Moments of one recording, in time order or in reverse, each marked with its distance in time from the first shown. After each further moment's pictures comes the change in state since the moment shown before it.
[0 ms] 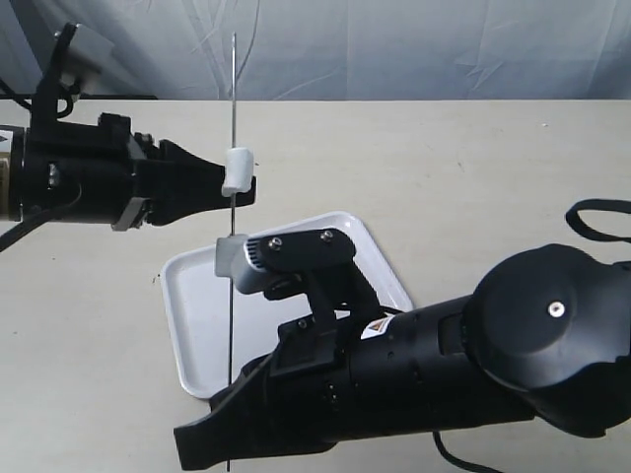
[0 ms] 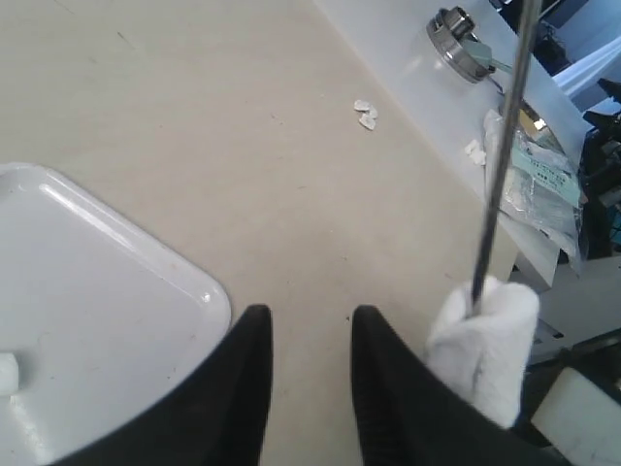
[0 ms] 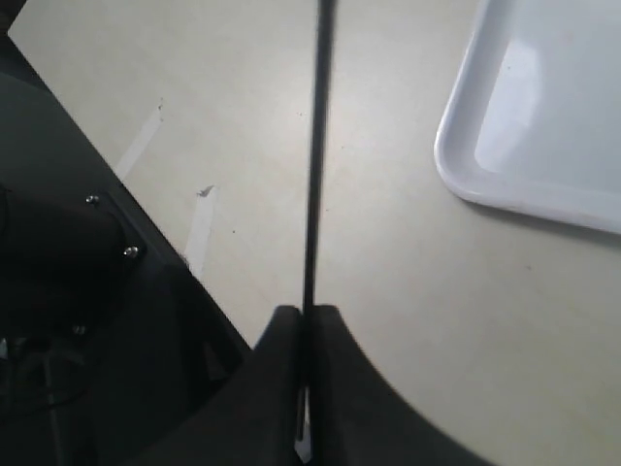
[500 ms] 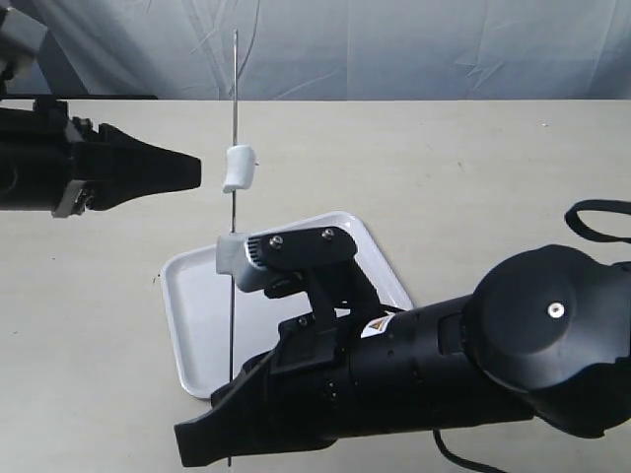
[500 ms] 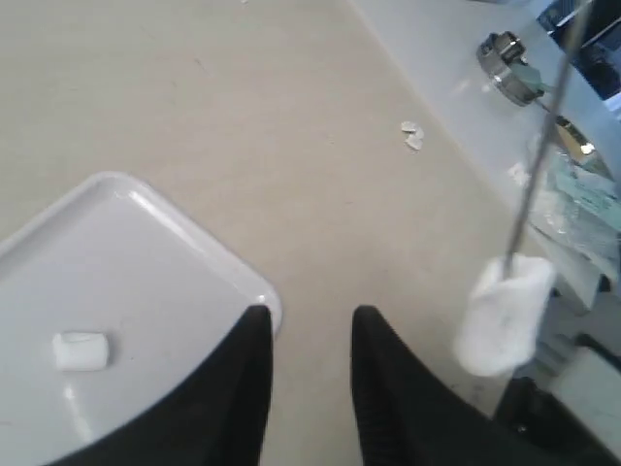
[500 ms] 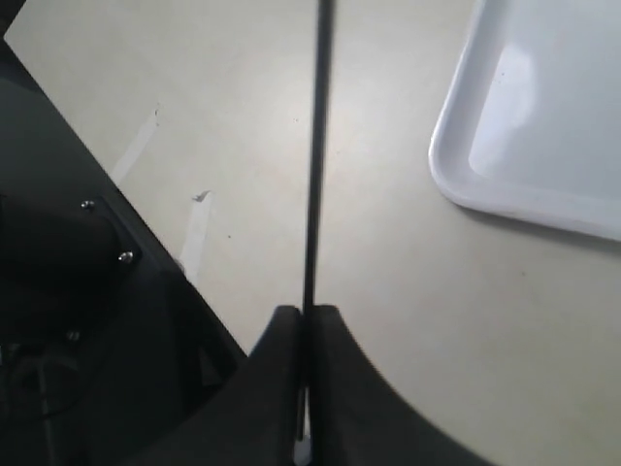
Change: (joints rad) left arm 0.156 -0.085 0.002 0.113 -0.058 -0.068; right arm 0.000 0.000 0.000 0.000 -0.012 -0.003
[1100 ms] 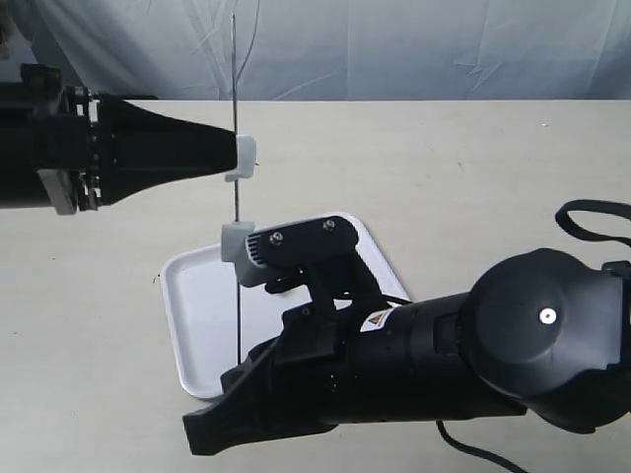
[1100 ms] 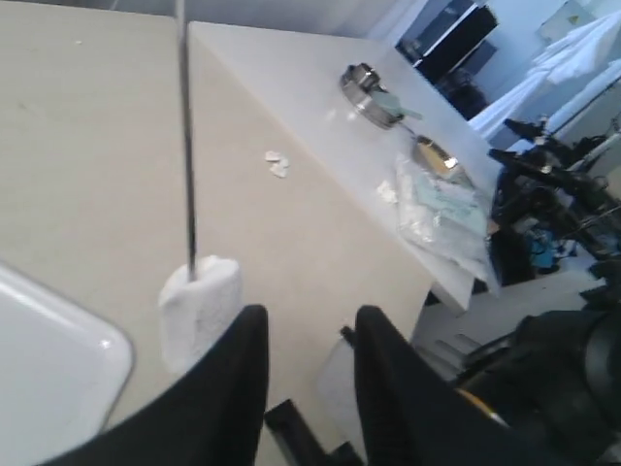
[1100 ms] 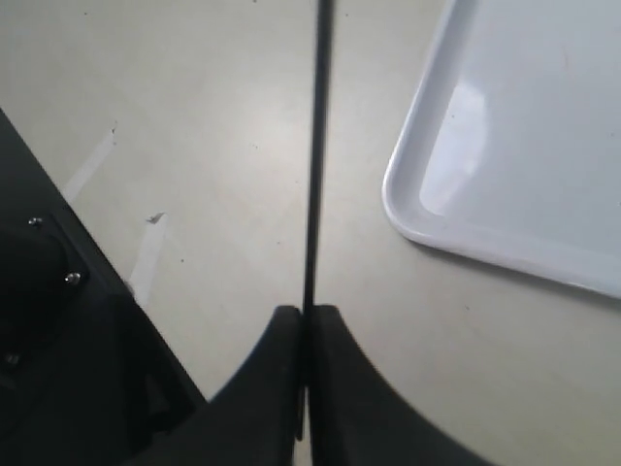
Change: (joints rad) left arm -0.140 -0.120 0.001 -0.119 -0.038 -0.046; right arm 0.000 0.010 0.000 -0.067 -0.072 0.000
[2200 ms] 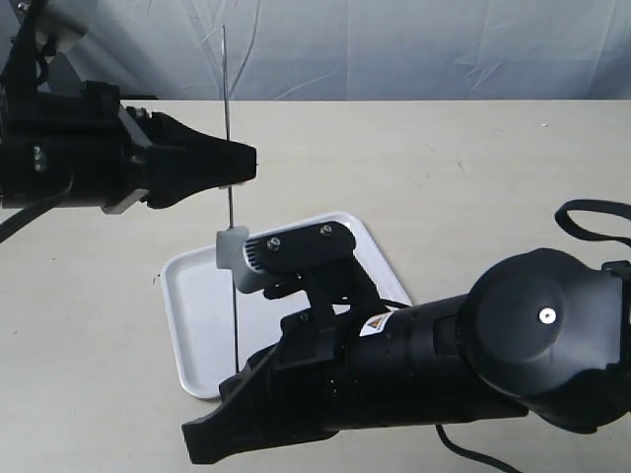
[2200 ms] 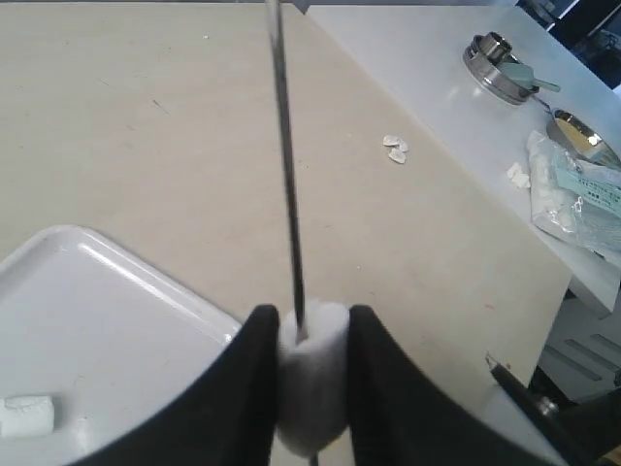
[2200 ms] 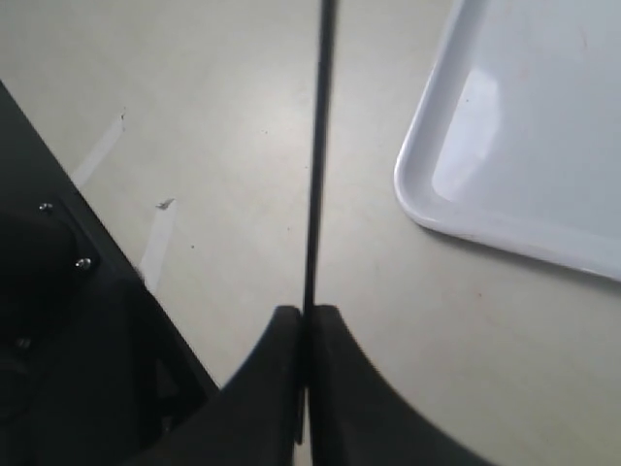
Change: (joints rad) left arm -0.157 0.044 -0.033 0.116 0.333 -0.038; right arm 0.000 0.000 0.000 0.000 0.027 0.000
